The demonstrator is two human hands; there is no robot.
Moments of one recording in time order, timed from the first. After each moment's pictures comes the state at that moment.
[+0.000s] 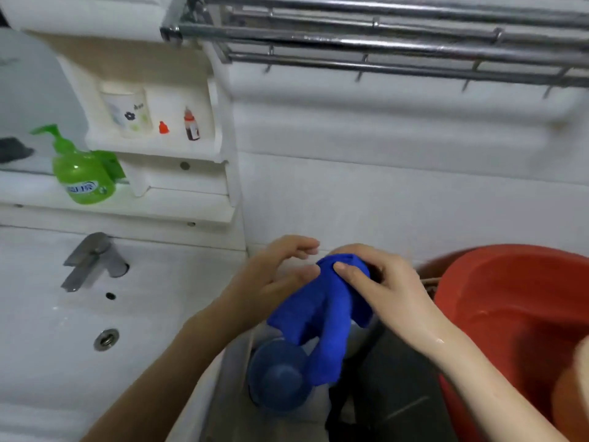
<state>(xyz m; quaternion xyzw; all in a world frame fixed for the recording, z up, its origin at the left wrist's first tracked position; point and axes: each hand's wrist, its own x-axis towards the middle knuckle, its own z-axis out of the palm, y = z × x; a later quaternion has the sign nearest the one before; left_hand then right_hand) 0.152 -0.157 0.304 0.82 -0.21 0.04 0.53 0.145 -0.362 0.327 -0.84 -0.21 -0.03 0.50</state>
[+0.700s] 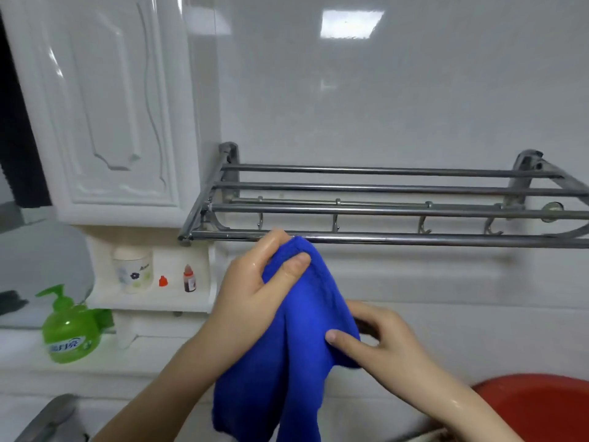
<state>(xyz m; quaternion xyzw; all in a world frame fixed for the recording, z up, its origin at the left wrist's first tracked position) 0.204 -0.162 0.468 0.75 -0.29 0.31 0.51 0.201 -0.361 0.420 -0.82 -0.29 -0.10 0.48</state>
